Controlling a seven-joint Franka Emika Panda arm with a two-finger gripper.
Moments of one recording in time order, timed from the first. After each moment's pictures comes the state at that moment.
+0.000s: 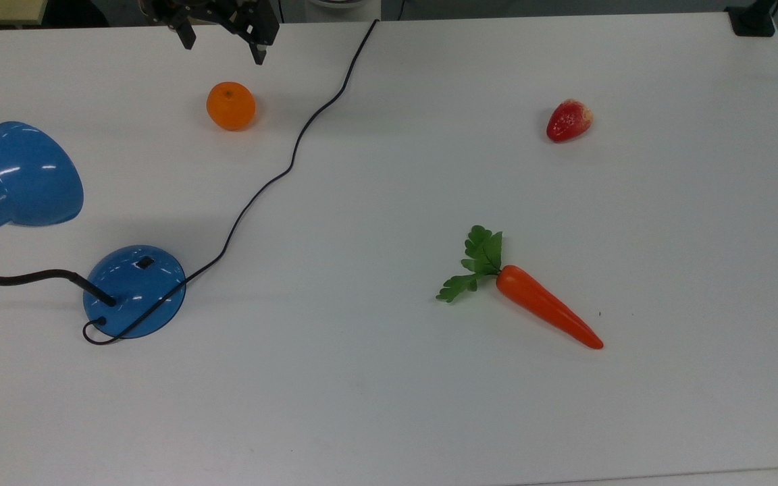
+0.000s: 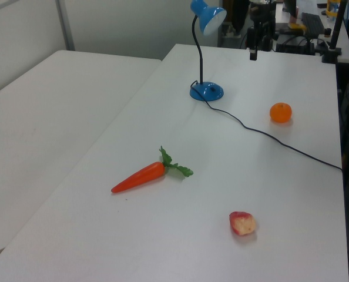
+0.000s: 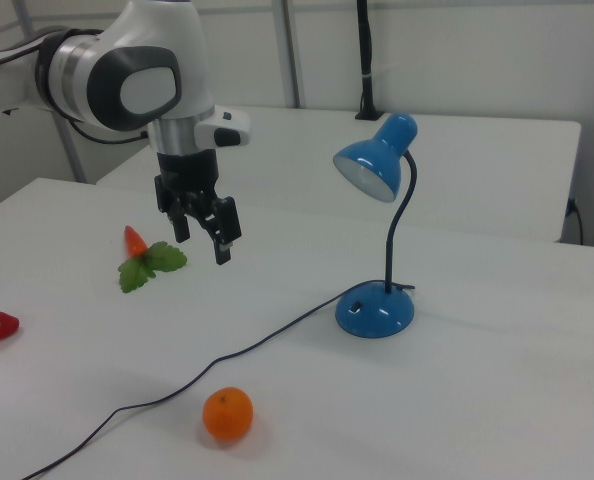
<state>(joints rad) 0.02 0.05 -0.15 -1.71 0.03 1.71 0.07</state>
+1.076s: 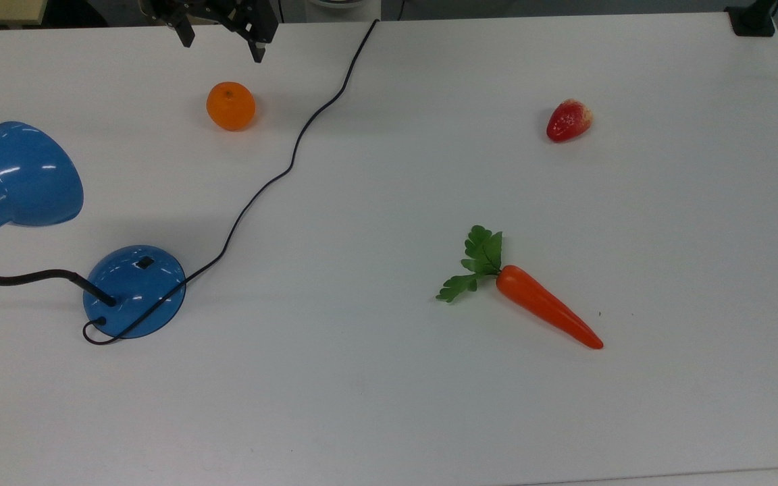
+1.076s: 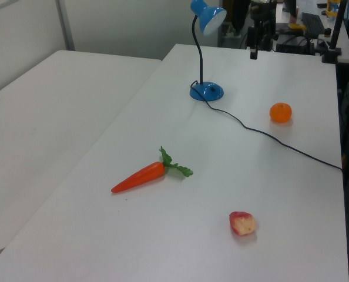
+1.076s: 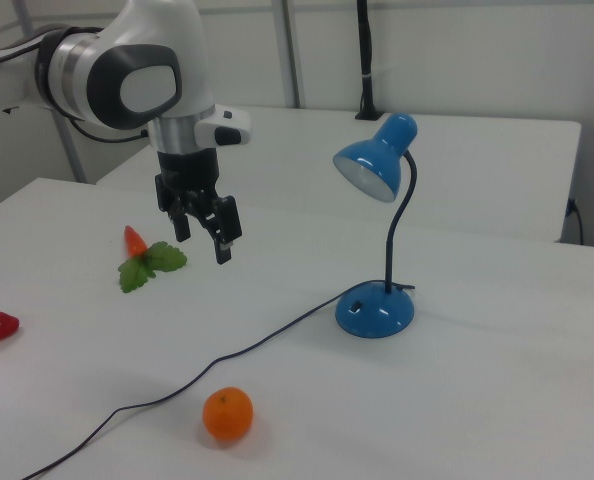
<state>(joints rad) 0.02 0.05 -0.15 -1.71 0.03 1.70 0.07</state>
